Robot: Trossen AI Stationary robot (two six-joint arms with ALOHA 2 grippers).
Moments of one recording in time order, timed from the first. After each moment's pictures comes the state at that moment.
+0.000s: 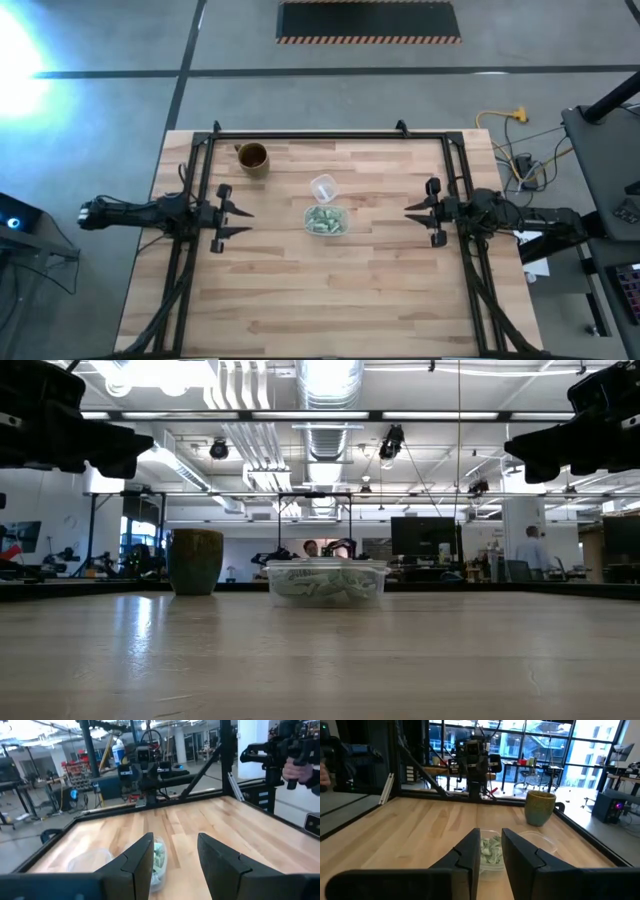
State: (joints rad) left arm -0.07 0.05 0.01 0.02 0.01 0.15; right arm -0.06 0.01 0.01 0.02 -0.08 -0.05
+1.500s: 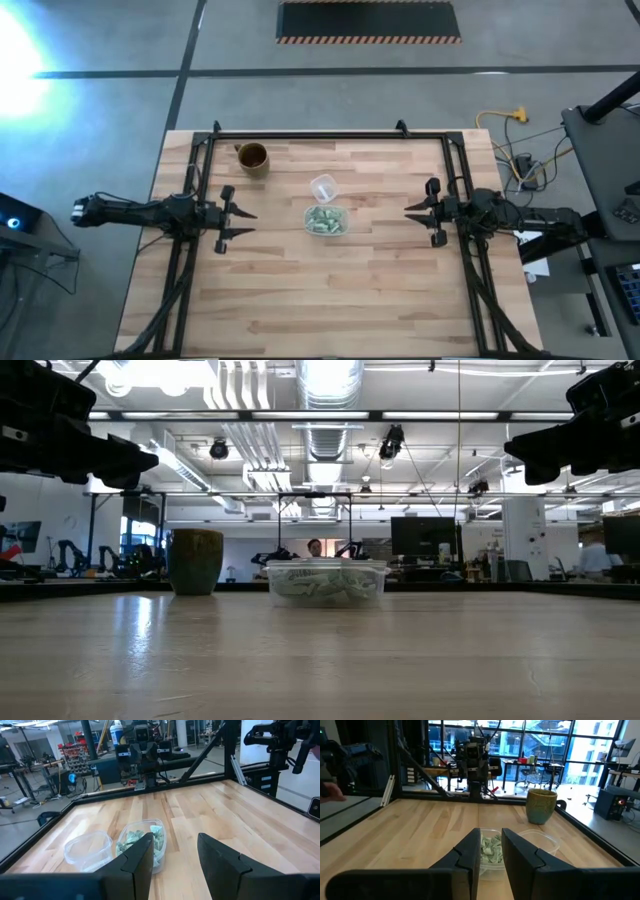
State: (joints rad) left arm -0.07 0.16 0.01 0.04 0.00 0.14; right arm -0.06 0.01 0.01 0.02 -0.08 -0.03
